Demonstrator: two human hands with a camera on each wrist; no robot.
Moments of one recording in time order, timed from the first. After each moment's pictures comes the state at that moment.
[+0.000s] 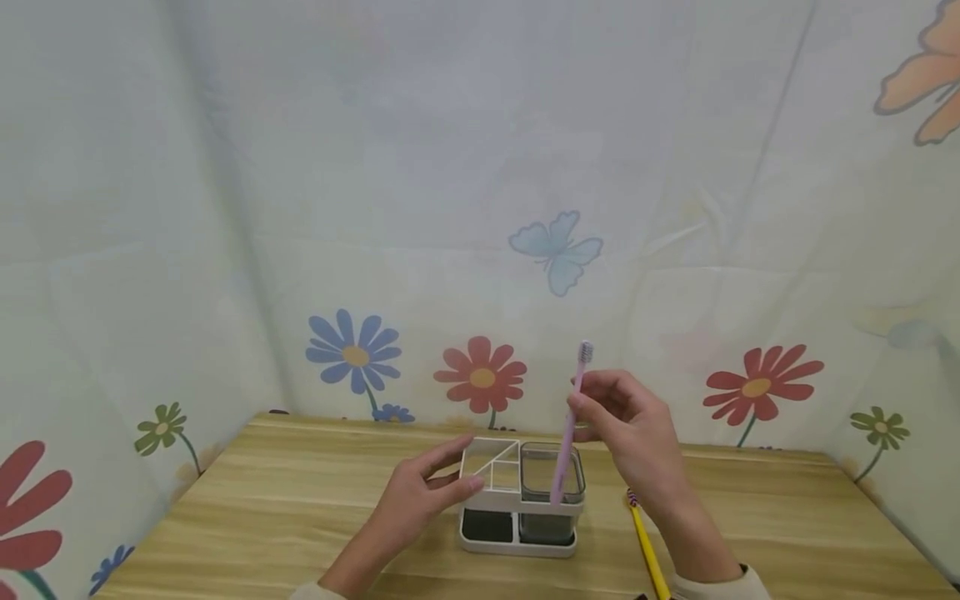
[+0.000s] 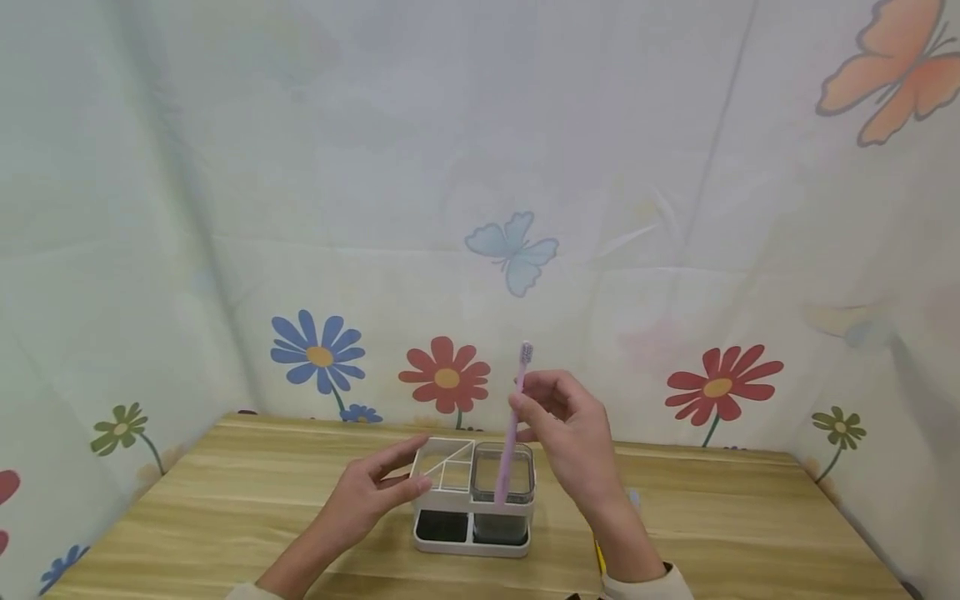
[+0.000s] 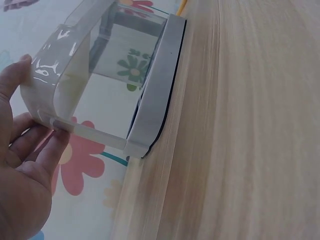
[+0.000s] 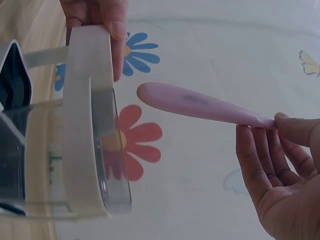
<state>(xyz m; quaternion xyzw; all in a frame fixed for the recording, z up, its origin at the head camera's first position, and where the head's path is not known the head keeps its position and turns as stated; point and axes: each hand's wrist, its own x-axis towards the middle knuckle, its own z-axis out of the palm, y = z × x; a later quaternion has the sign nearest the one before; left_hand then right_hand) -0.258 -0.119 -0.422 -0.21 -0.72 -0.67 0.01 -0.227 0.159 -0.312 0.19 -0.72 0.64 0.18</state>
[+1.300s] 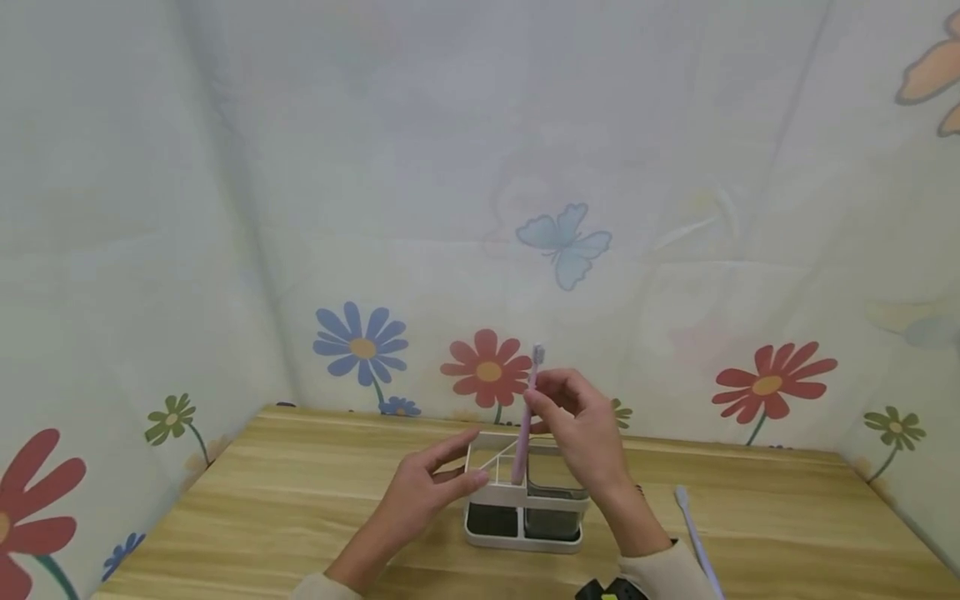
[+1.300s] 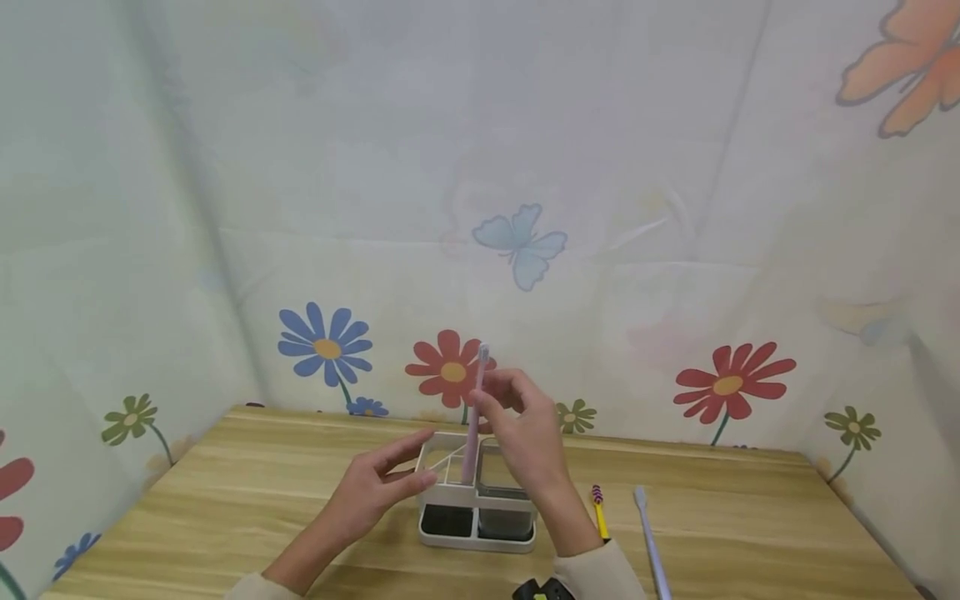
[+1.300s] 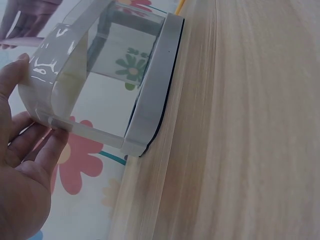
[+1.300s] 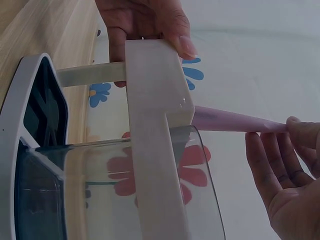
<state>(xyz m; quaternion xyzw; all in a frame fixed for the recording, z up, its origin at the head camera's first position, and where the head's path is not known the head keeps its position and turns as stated) -0.260 -0.122 -0.423 -0.22 -0.73 -0.65 0.03 -0.257 0.112 -0.337 0.20 -0.72 0.64 0.18</state>
